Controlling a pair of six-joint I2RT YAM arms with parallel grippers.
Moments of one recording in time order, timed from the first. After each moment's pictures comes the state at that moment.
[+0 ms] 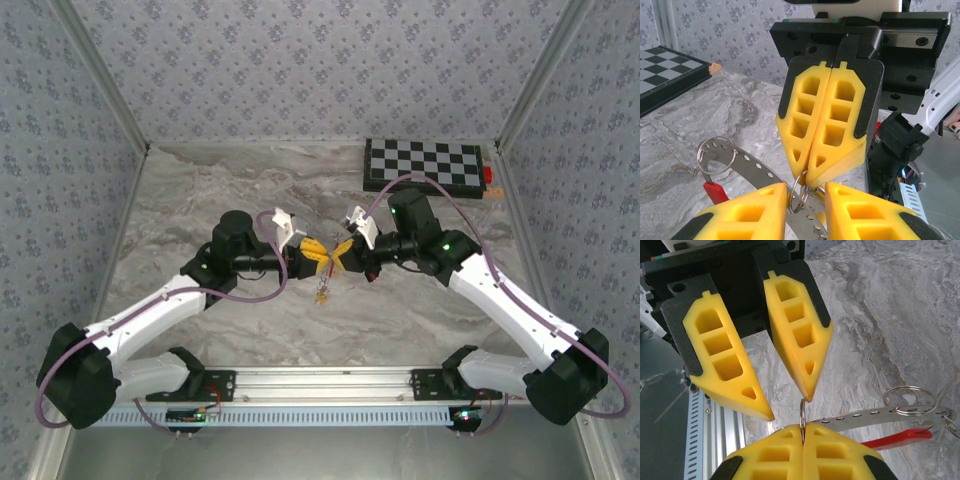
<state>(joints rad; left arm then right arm) -0.68 1.14 0.73 0.17 0.77 -0.09 0.61 1.16 1.04 -0.53 -0.70 -0.17</state>
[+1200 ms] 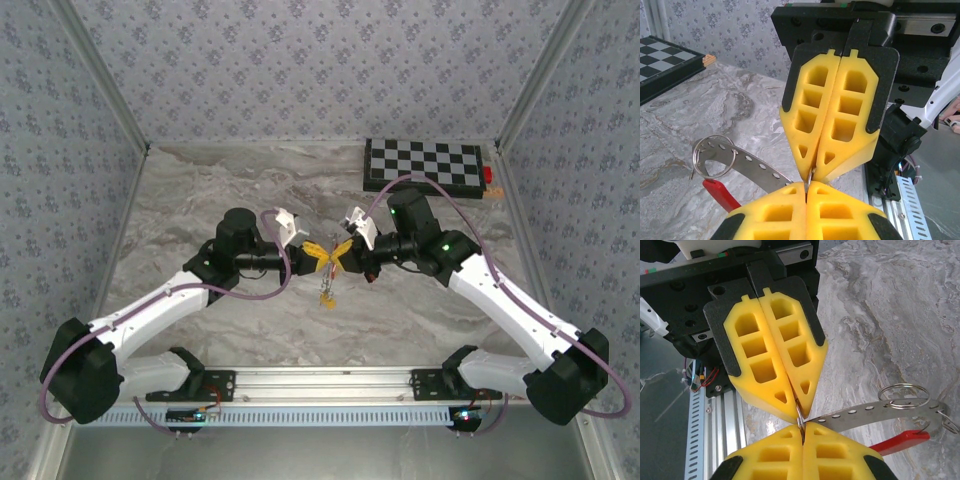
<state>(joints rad) -0.68 1.17 0.75 0.14 0.79 -0.06 0.62 1.16 1.04 -0.53 -0.70 -0.17</state>
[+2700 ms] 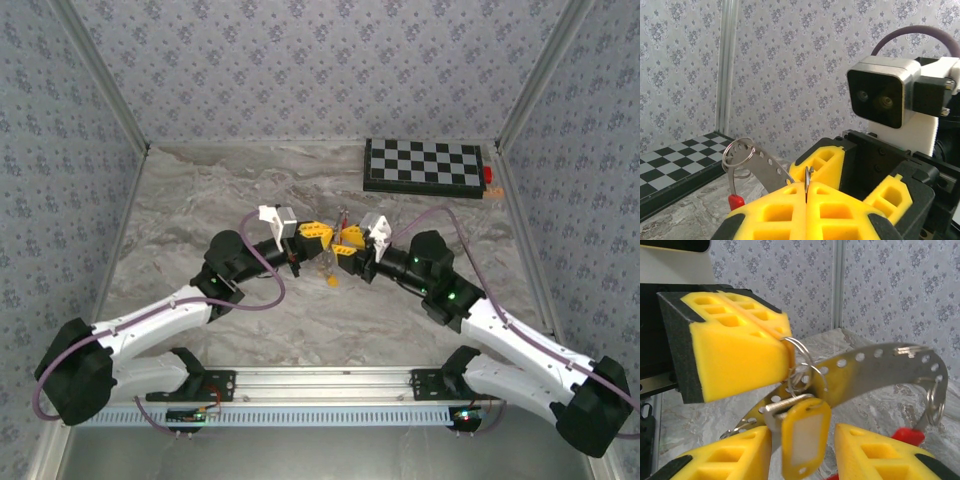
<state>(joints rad) -0.80 1.13 0.63 0.70 0.42 -0.29 0.75 0.90 0.63 0.20 -0.30 -0.01</state>
